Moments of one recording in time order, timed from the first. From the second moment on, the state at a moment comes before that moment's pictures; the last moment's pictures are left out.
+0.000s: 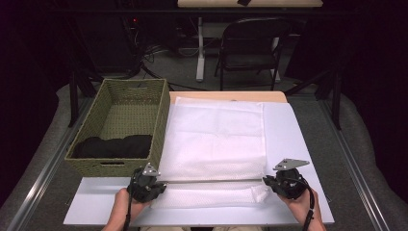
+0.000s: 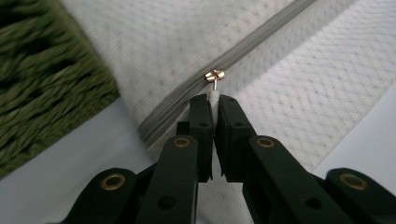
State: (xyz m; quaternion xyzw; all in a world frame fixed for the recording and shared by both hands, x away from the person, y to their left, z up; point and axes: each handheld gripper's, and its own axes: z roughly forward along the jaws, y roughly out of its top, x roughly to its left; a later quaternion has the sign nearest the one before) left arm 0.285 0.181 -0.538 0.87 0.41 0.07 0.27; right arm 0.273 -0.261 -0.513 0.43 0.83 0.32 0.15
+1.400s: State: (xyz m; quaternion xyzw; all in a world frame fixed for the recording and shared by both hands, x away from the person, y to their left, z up) left arm 0.276 0.179 -0.533 0.89 0.37 0.05 0.26; right arm 0.277 -0.270 -0.516 0.45 0.83 0.30 0.13
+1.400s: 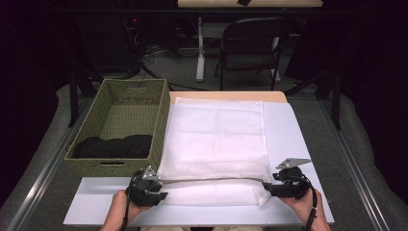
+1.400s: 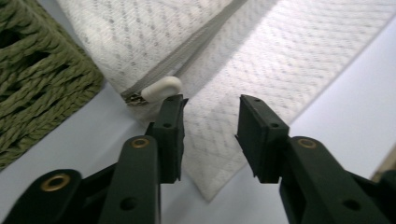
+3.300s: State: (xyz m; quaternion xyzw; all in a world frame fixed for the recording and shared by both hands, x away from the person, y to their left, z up) left arm 0.263 0.235 -0.520 0.87 0.39 0.13 0.26; right arm 0.323 -0.144 -0.511 0.29 0.89 0.31 0.14
